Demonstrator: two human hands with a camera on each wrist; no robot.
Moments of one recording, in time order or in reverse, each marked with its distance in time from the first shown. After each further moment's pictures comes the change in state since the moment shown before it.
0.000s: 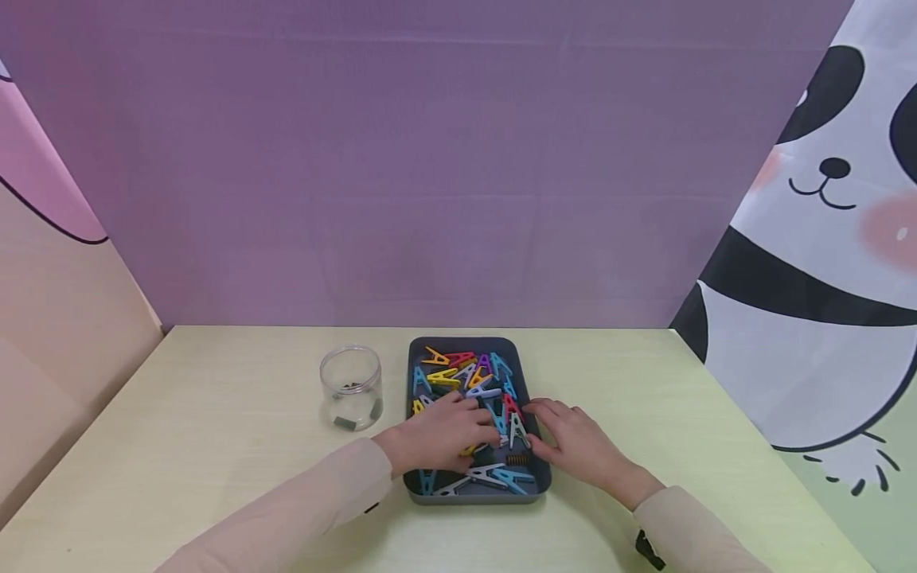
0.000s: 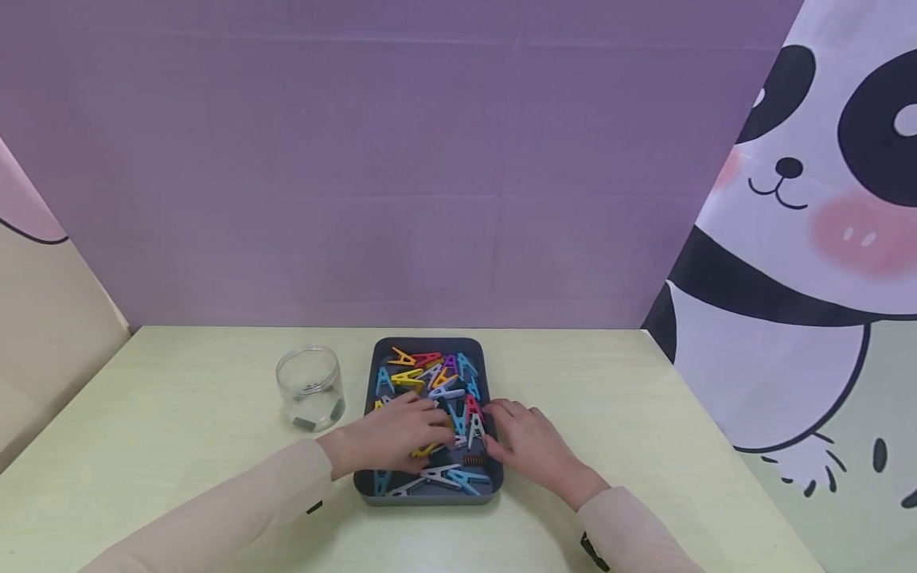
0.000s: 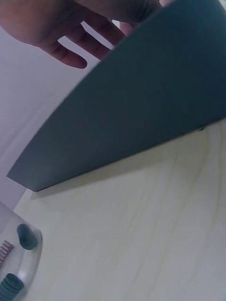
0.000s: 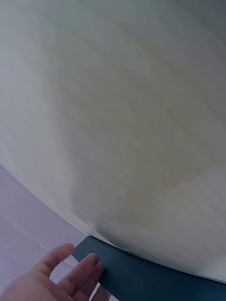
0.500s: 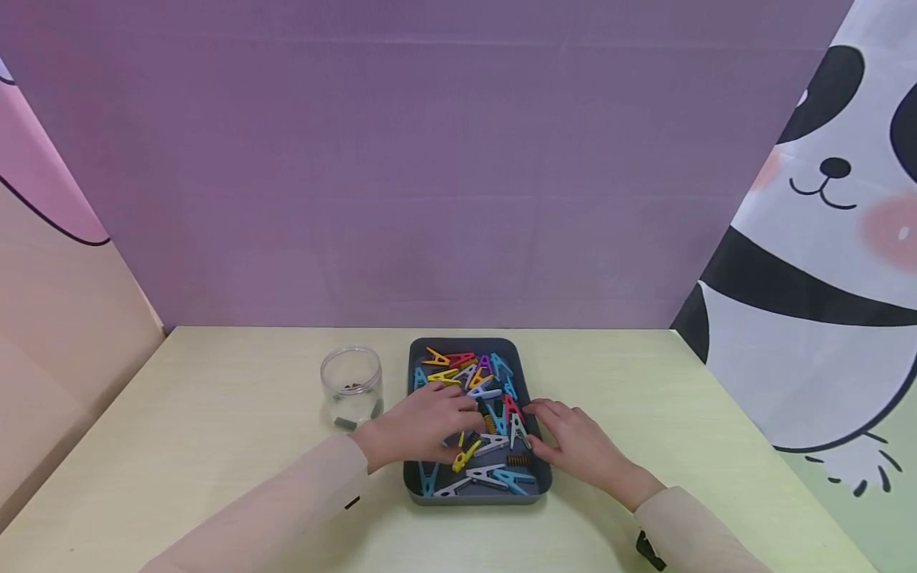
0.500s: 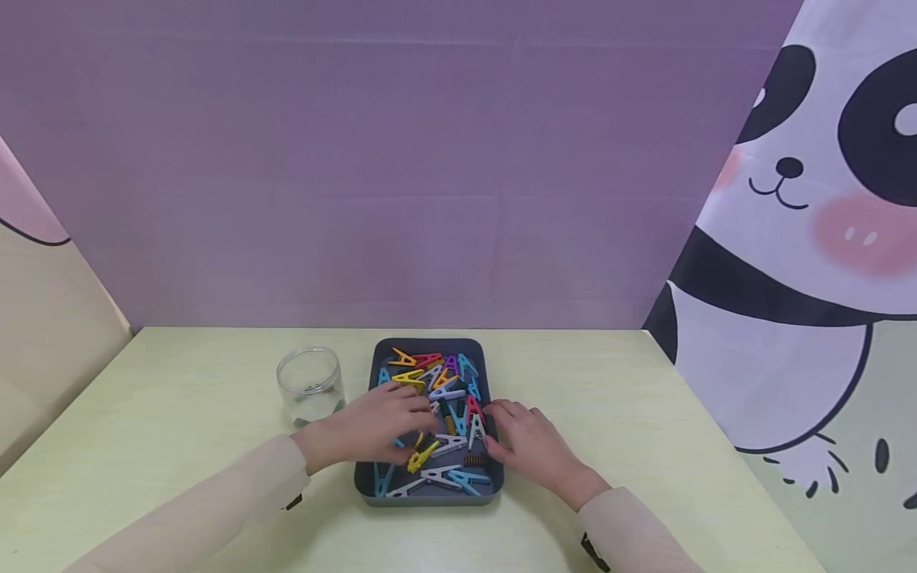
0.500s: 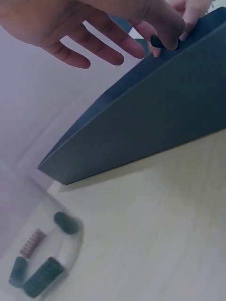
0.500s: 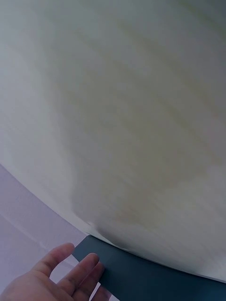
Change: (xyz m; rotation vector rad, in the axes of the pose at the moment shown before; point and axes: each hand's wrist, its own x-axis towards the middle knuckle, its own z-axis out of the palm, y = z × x) left_hand -0.023 -0.013 -0.013 0.046 0.108 -0.022; right_hand 0.000 0.001 0.001 -0.010 0.047 -0.027
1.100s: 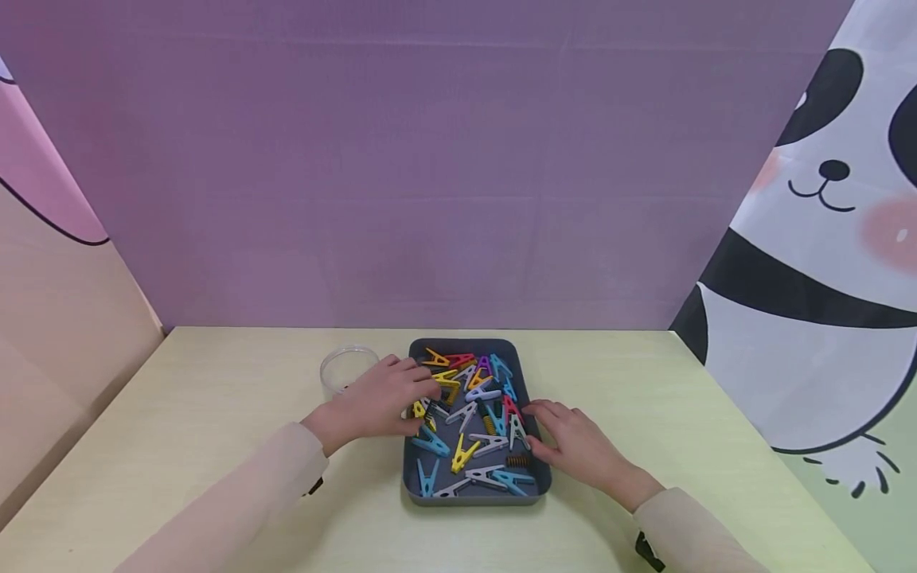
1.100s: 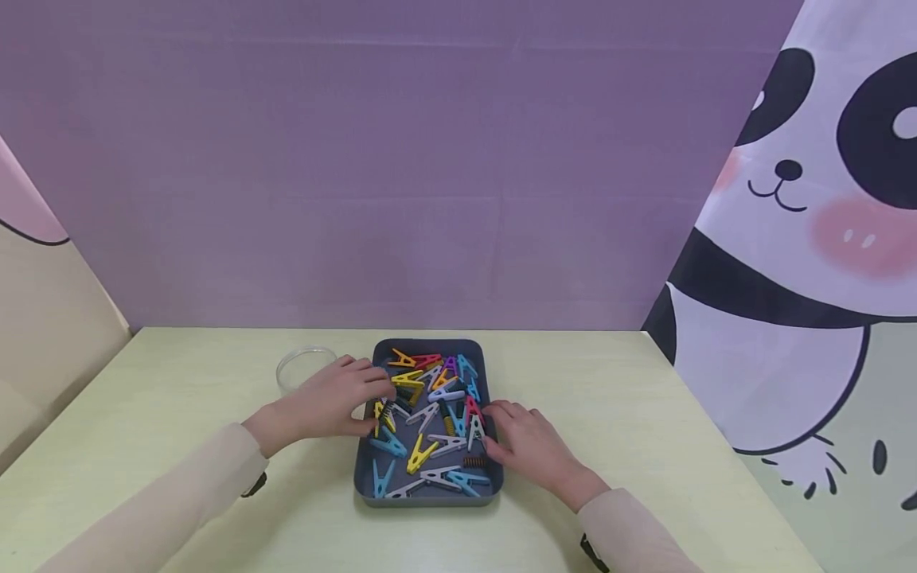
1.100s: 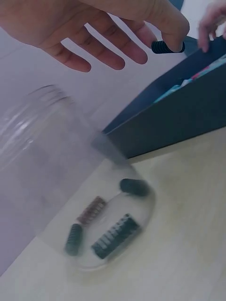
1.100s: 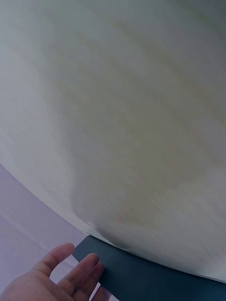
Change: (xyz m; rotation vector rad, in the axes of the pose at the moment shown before) left_hand -0.034 -0.038 -0.019 -0.067 0.055 -0.143; right_hand 0.000 -0.001 -0.001 -0.004 -0.003 0.005
